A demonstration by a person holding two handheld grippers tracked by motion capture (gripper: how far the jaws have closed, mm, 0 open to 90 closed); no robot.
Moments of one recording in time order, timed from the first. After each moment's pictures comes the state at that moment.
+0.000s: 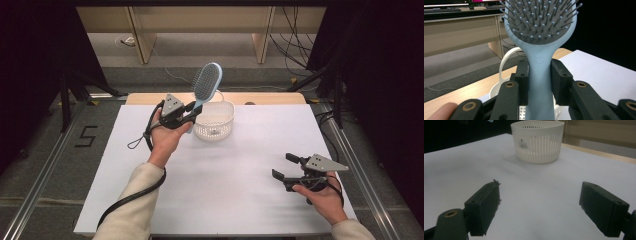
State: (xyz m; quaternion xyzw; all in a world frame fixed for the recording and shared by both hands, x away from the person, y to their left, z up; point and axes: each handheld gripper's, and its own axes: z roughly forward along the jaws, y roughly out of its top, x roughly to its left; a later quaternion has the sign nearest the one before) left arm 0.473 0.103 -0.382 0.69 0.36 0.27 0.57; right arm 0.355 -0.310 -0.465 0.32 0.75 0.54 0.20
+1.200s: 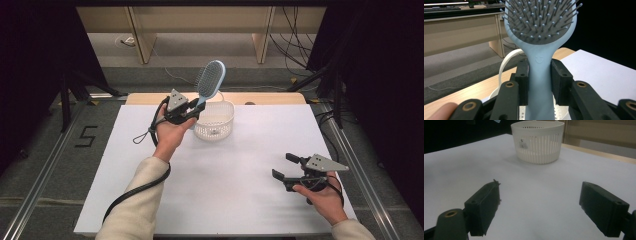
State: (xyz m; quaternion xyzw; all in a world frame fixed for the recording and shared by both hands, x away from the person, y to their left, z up) left arm 0.488 0.094 -0.383 0.70 0.36 0.27 0.56; right arm 0.355 -0.311 -0.465 0.32 0.75 0.54 0.19
